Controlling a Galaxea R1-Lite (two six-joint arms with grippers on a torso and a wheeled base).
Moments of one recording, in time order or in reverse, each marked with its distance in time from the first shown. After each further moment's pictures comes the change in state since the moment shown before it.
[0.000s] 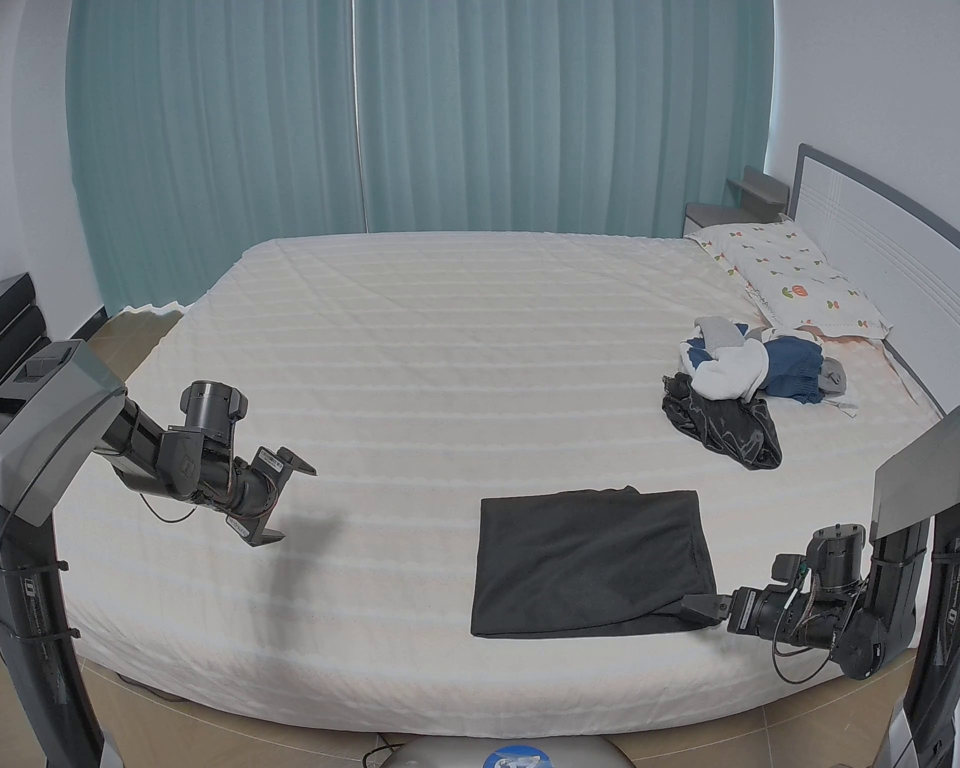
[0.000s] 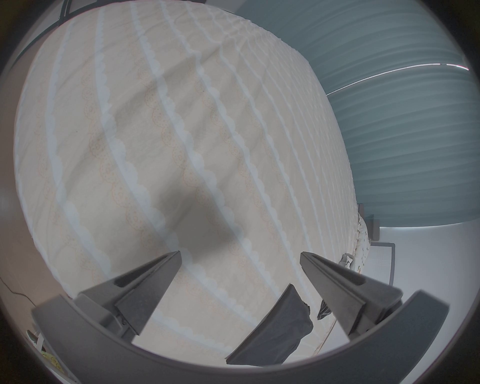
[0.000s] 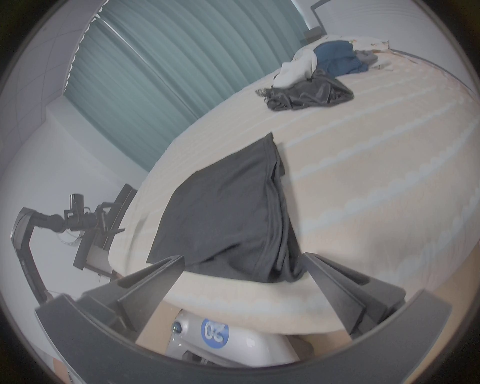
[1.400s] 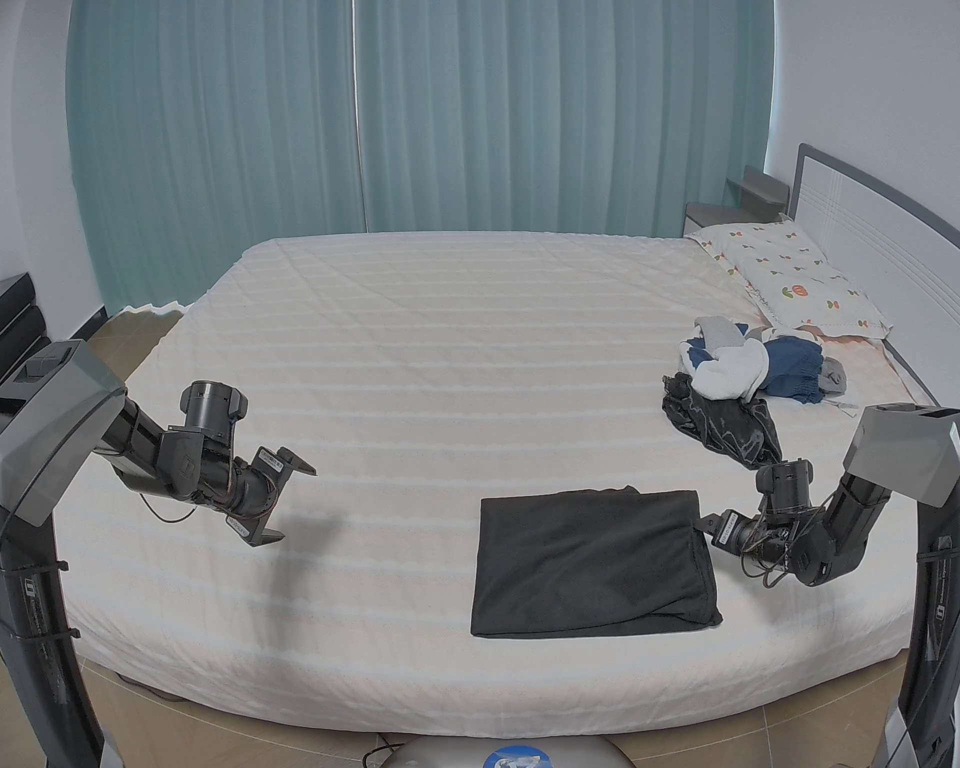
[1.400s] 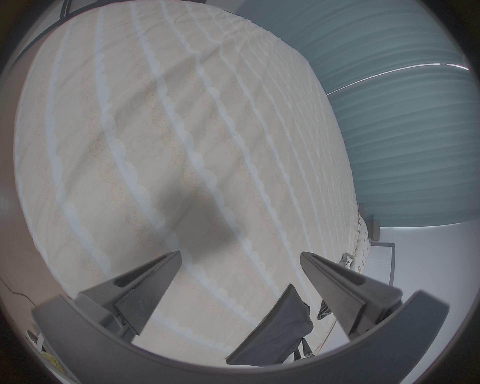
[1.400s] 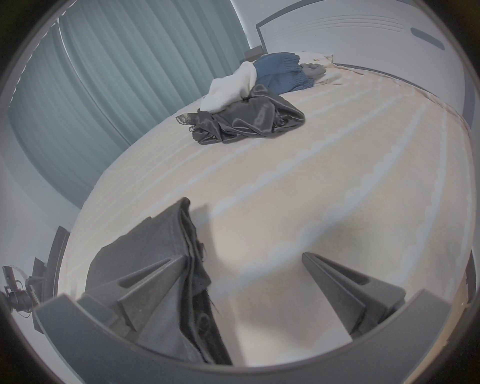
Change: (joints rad) left arm 0.000 0.000 0.000 0.000 0.000 0.001; right arm -0.038 0.094 -0.652 0.626 -0.410 0.126
